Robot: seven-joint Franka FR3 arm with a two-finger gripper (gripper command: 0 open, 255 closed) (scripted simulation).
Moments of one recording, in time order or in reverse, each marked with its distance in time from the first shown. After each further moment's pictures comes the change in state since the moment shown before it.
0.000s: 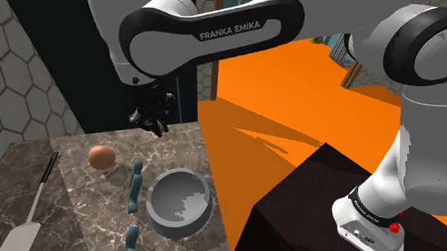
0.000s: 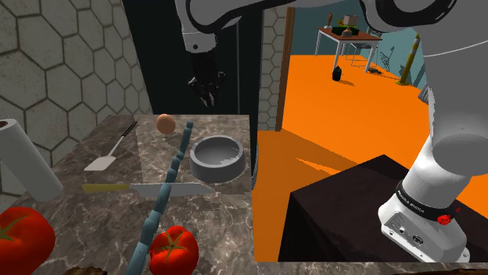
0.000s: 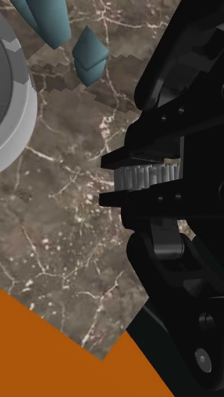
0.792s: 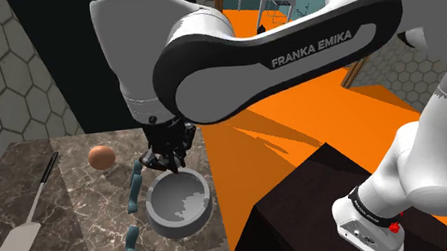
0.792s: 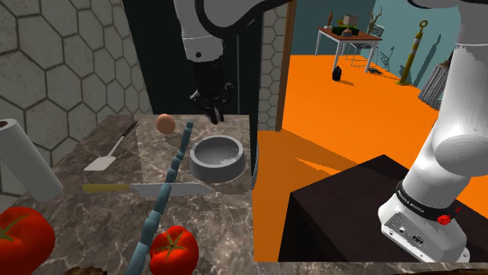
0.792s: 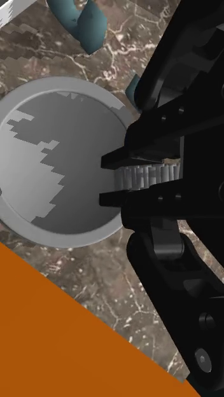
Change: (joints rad) arm 0.030 -0.262 0.083 -0.348 0.105 0.102 0.132
